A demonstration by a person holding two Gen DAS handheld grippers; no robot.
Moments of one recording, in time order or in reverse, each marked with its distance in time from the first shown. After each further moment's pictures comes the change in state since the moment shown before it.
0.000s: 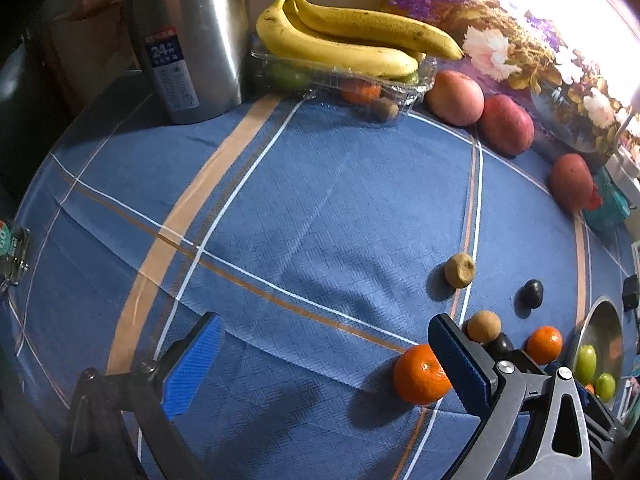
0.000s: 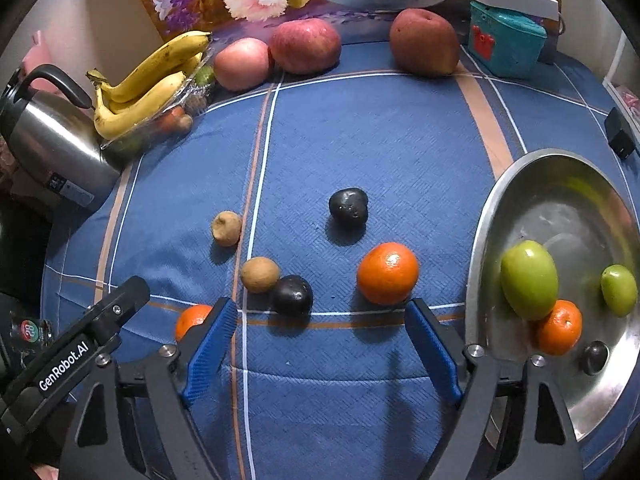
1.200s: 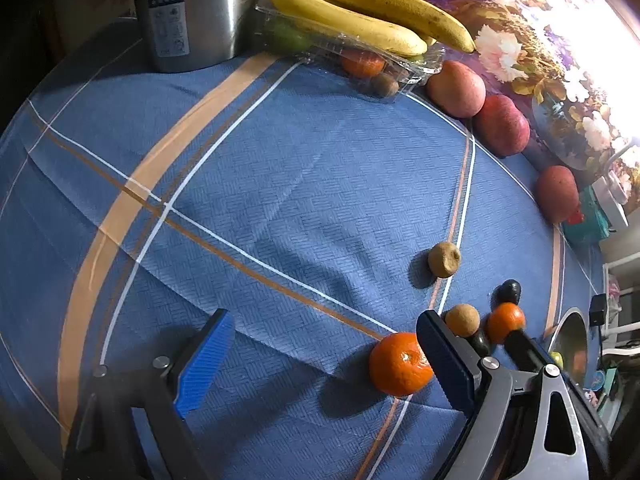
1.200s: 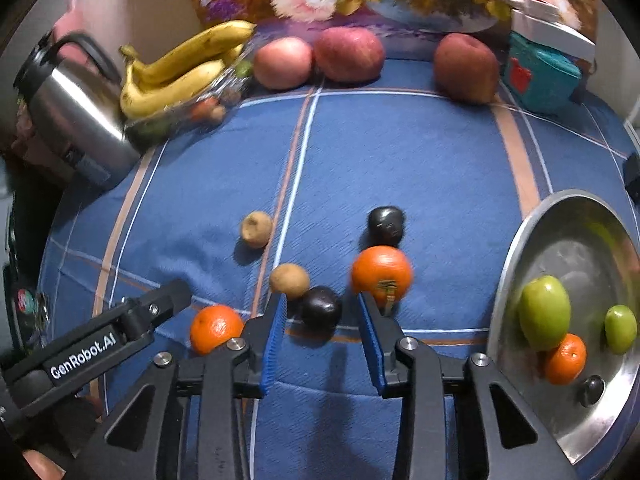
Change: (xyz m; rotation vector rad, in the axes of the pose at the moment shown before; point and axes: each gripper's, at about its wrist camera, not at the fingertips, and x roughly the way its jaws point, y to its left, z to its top) left arm 0.014 0.007 -0.008 -0.113 0.092 -0.149; right arm -0.003 0.011 0.001 -0.096 -0.056 0.004
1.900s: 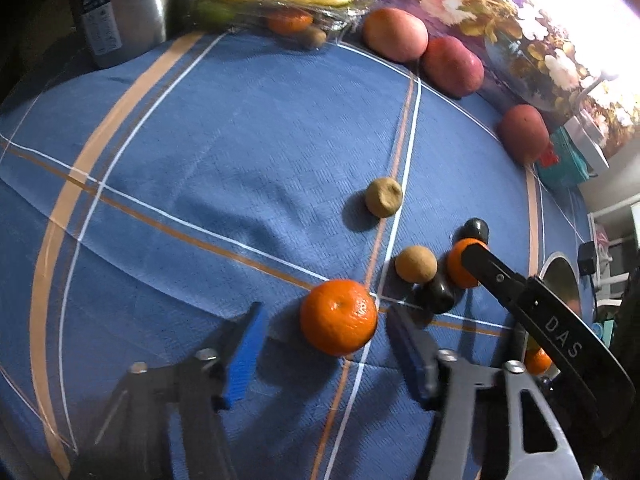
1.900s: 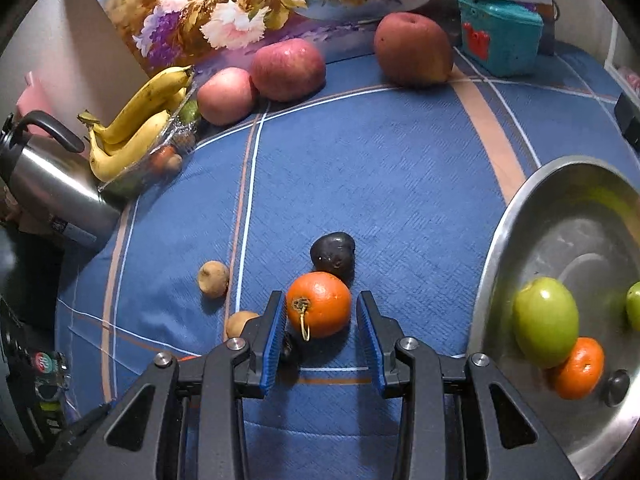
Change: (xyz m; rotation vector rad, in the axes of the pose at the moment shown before) left arm 0.013 -0.039 -0.025 0.113 0.093 -0.062; right arm 0.029 -0.044 0.004 0.165 -0.034 0.067
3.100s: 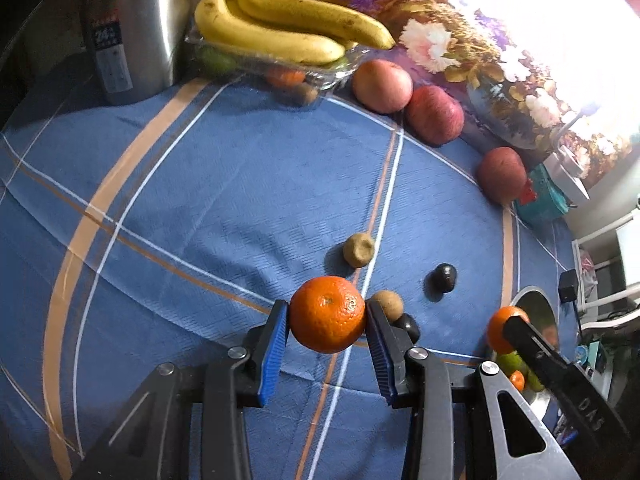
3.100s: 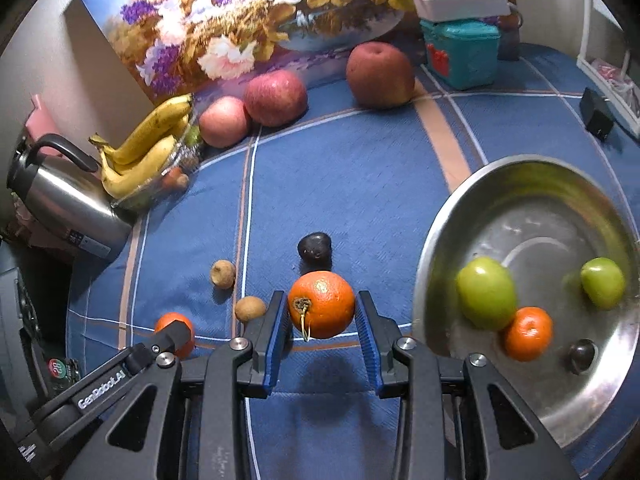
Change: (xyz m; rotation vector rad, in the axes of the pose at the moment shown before) left arm -0.035 -0.008 0.012 -0.008 -0.124 -0.030; right arm -0.064 -0.008 -0.003 0.034 -0.051 -0.029
